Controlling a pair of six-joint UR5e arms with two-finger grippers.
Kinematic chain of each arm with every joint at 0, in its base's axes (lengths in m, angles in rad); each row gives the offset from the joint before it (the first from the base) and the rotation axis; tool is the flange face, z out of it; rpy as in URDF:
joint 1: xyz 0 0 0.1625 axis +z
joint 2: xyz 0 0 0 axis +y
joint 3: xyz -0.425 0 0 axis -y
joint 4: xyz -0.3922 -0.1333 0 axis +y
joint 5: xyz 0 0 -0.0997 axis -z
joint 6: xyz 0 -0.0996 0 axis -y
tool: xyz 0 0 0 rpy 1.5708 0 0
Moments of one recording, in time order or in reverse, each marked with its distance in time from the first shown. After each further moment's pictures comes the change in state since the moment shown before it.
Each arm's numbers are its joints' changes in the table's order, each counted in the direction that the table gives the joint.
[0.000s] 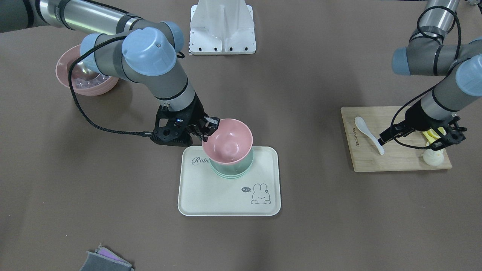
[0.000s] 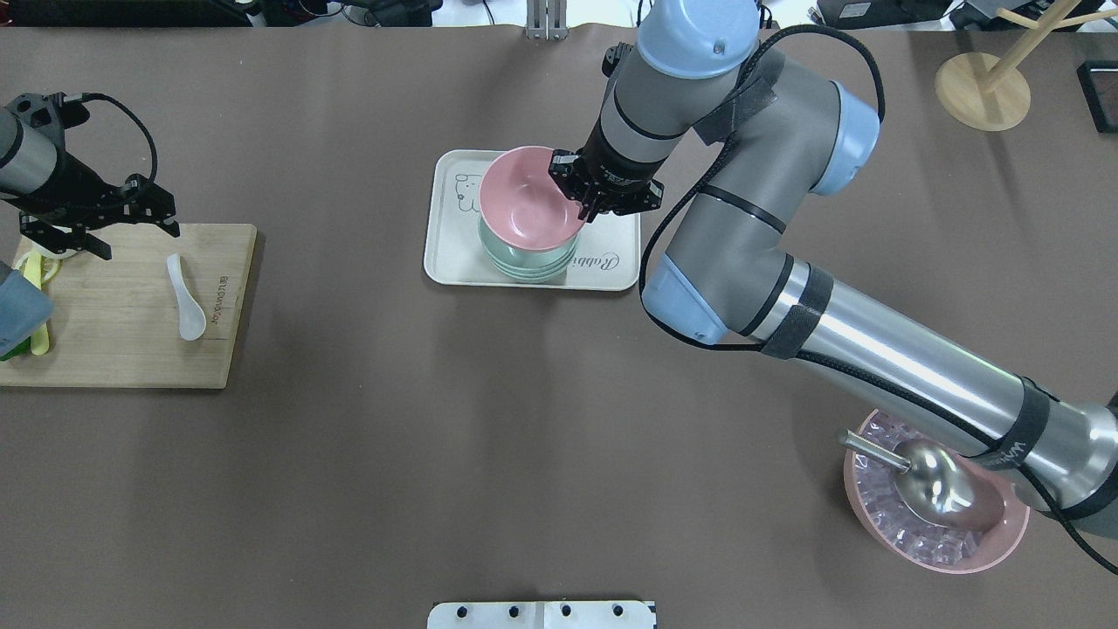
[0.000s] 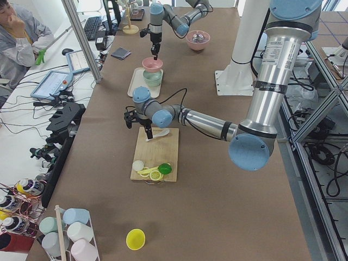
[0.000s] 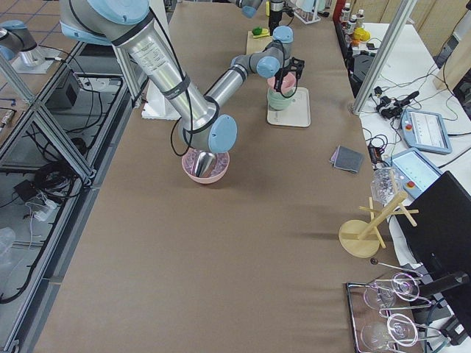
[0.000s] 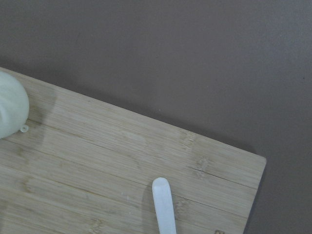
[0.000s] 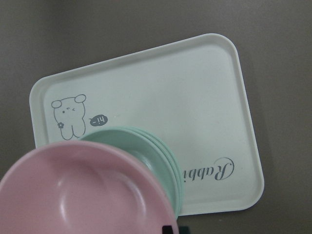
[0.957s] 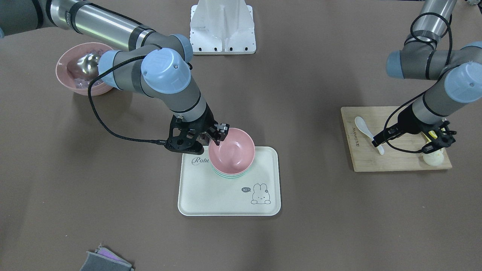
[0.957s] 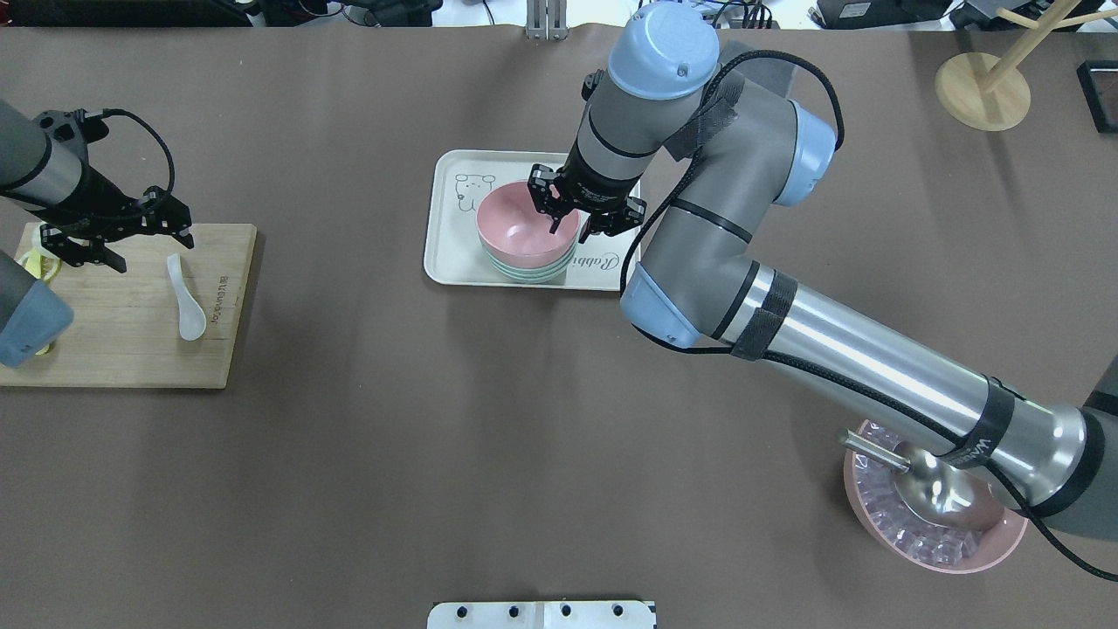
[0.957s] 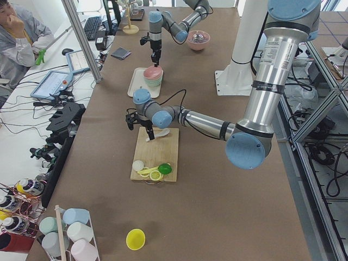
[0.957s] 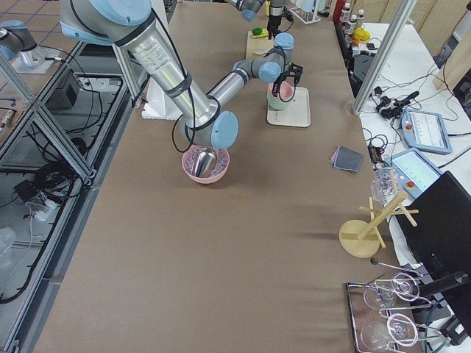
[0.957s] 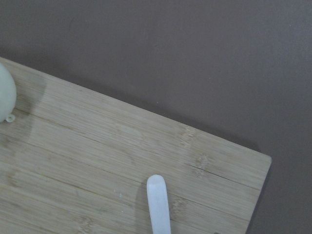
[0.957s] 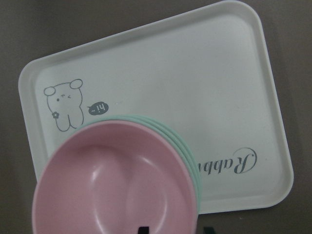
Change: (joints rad) left arm 0.037 0.020 0.051 0.004 0.002 -0.053; right arm -0.022 -0.028 -0.093 -0.078 0.031 0.035
